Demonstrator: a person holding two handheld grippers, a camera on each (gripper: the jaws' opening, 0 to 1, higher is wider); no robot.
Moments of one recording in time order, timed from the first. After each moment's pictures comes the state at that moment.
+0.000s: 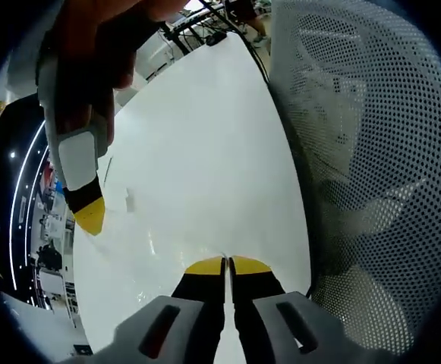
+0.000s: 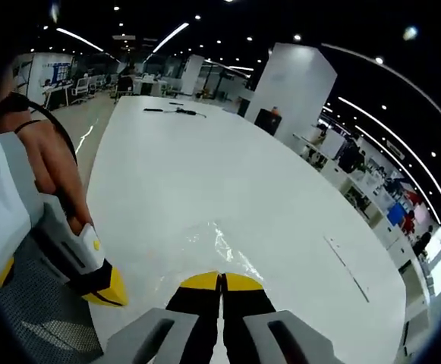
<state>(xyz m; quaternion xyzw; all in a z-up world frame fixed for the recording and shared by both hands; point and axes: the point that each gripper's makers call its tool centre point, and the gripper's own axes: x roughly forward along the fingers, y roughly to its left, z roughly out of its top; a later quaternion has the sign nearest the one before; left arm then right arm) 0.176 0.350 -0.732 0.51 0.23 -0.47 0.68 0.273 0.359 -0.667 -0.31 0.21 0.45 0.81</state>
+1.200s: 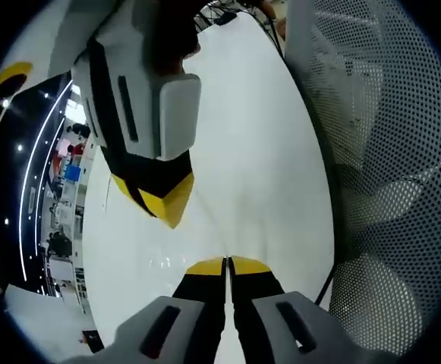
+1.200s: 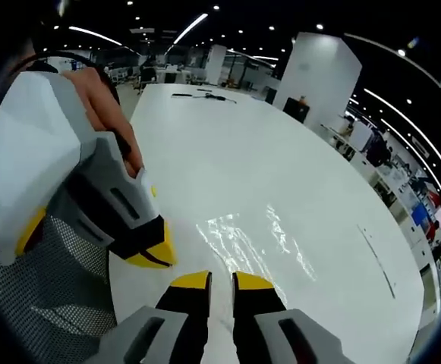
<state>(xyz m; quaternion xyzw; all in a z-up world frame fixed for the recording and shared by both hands) 0.198 0.376 -0.741 0.54 0.25 -0.42 0.68 0.230 0.362 -0.710 -0.31 0.26 0.51 0.76</state>
